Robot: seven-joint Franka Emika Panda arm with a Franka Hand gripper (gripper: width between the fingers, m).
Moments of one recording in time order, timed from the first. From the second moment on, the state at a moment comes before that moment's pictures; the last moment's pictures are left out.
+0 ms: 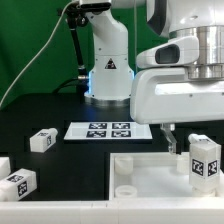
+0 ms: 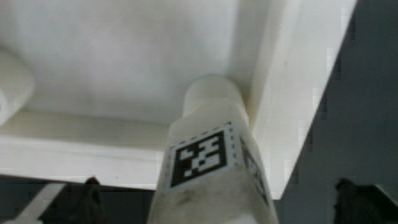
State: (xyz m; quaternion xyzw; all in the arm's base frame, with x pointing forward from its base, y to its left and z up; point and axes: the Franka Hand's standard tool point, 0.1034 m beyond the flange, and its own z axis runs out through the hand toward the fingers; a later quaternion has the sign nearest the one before) arm 0.645 0.141 0.087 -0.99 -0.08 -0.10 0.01
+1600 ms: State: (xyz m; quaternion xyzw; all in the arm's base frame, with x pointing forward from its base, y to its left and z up) arm 0.658 0.143 0.096 -0.97 -0.26 0.00 -0.01
